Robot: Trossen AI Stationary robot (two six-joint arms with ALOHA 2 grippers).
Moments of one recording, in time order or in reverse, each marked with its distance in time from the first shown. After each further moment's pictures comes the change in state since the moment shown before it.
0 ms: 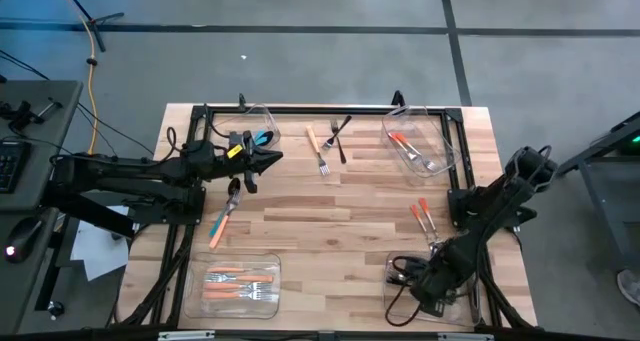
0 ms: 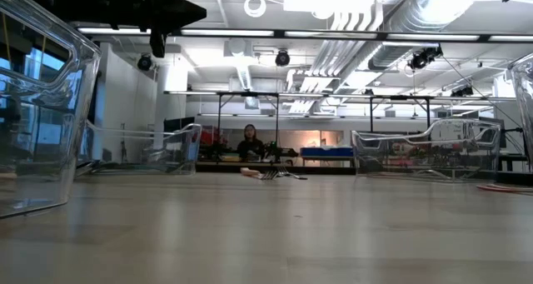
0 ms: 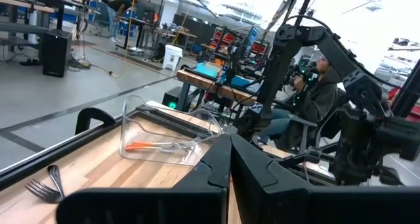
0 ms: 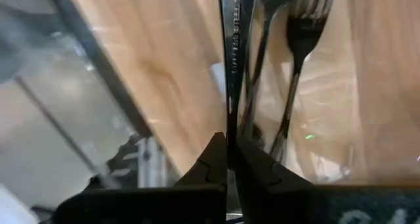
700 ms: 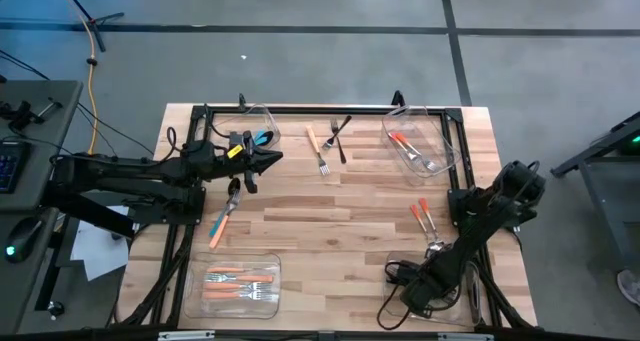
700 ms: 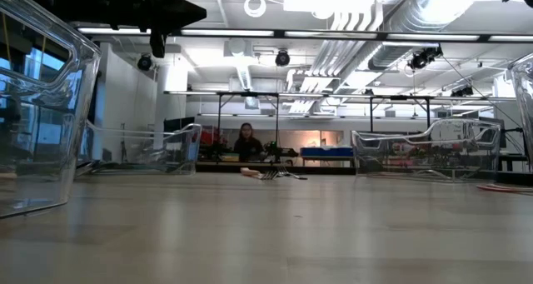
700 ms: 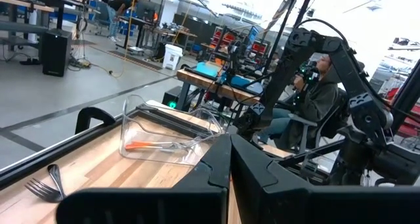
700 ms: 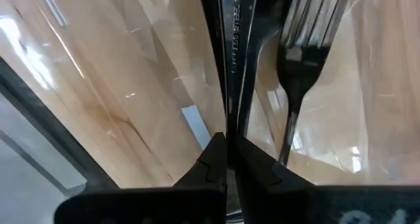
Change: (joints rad) left arm 0.000 0.000 0.000 -0.002 0.000 0.000; right arm 0.000 0.174 0.000 0.055 0.047 0.018
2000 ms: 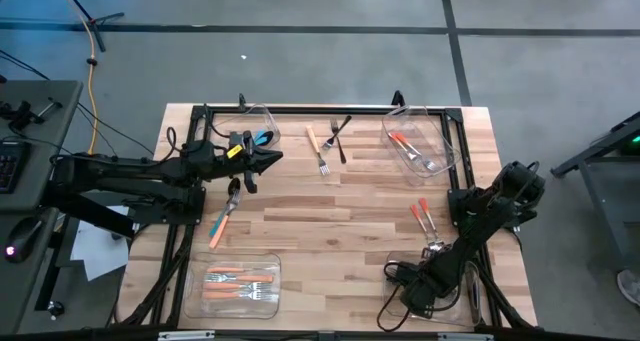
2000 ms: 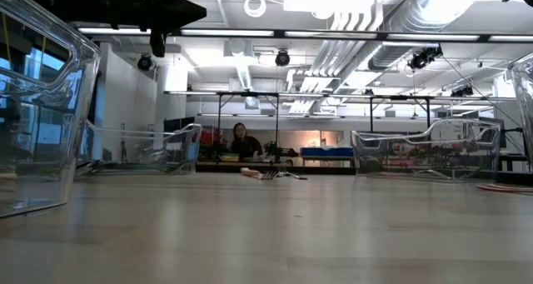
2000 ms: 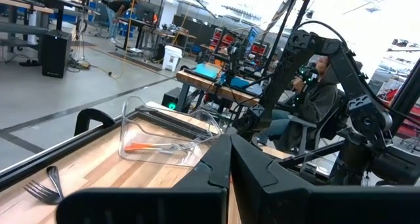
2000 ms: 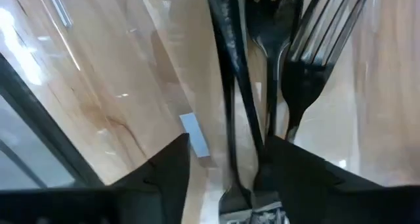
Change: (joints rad) left arm 0.000 0.000 0.000 0.006 0.000 0.000; right arm 0.000 0.007 0.001 0.009 0.031 -0.068
